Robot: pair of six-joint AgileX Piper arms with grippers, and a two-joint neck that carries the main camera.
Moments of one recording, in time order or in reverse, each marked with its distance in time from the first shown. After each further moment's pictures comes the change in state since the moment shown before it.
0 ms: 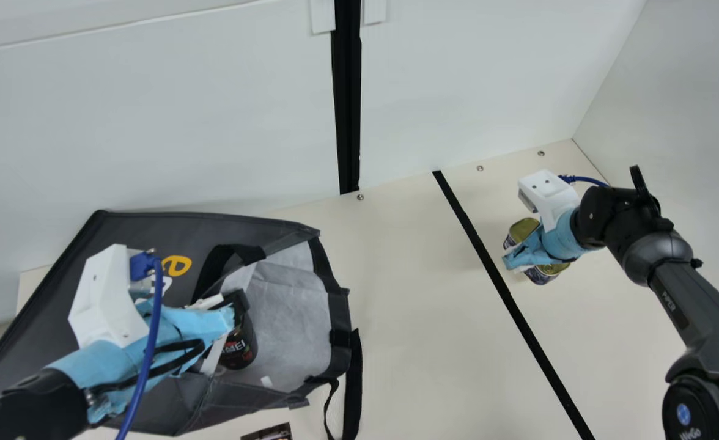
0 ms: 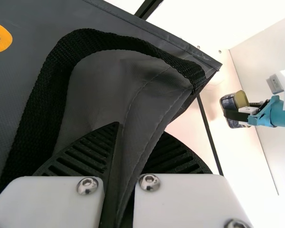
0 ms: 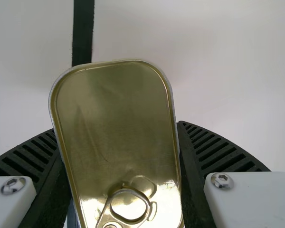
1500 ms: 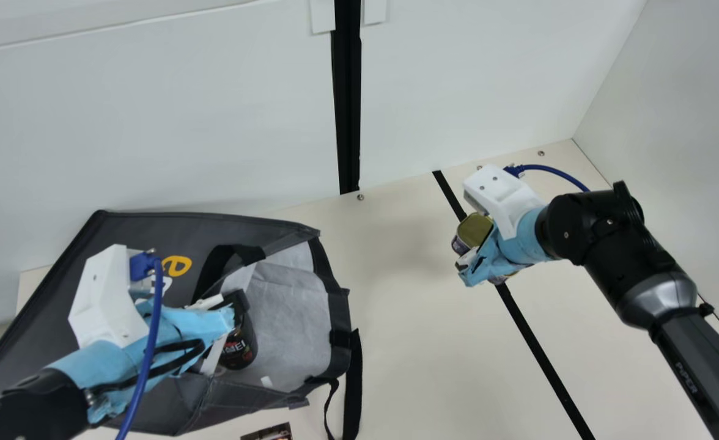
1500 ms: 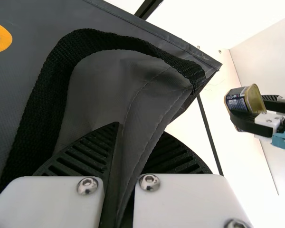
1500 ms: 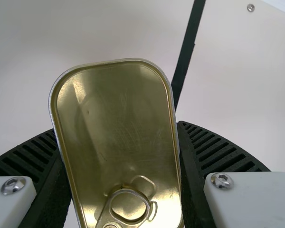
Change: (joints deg) left arm 0.0 0.0 0.0 0.0 0.0 0.0; right arm 14.4 -13.7 2.0 1.0 7.0 -0.3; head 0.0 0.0
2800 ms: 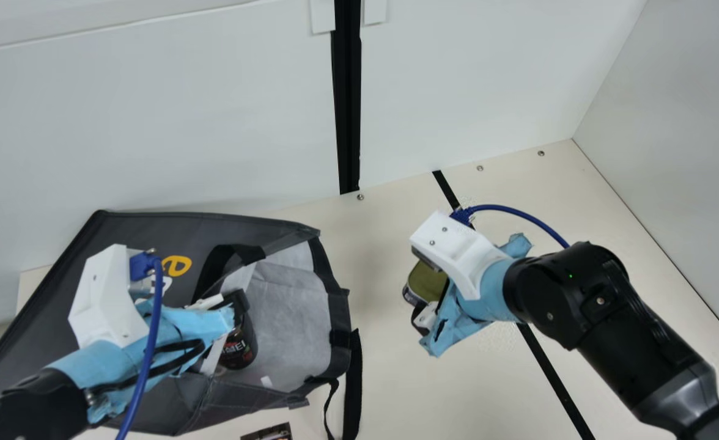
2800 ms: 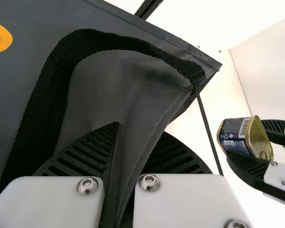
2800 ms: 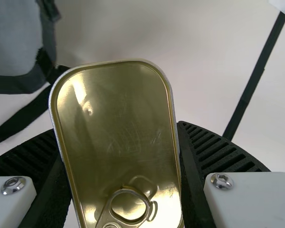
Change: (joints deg) left arm 0.0 0.0 0.0 0.0 0.0 0.0; right arm 17.9 -11.8 6.0 -1.6 4.9 7.4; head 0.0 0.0
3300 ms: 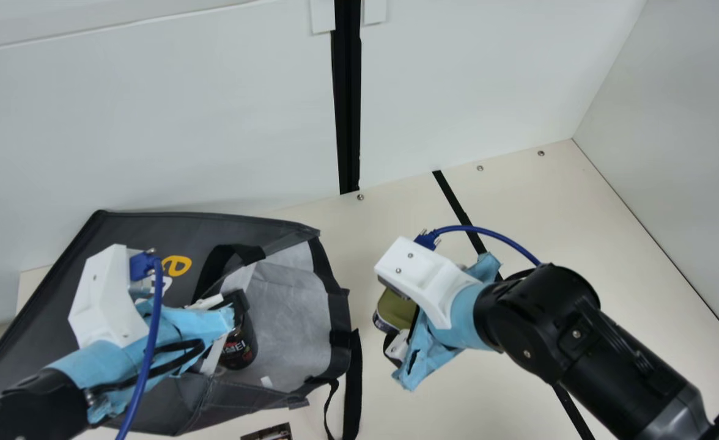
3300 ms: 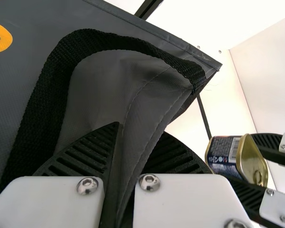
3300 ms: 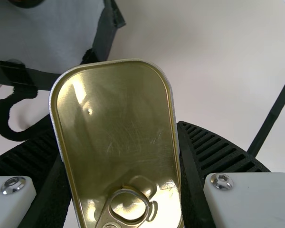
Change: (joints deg) left arm 0.0 0.0 0.0 0.0 0.0 0.0; right arm 9.7 -1.2 0.4 -2.3 1.5 6.5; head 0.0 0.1
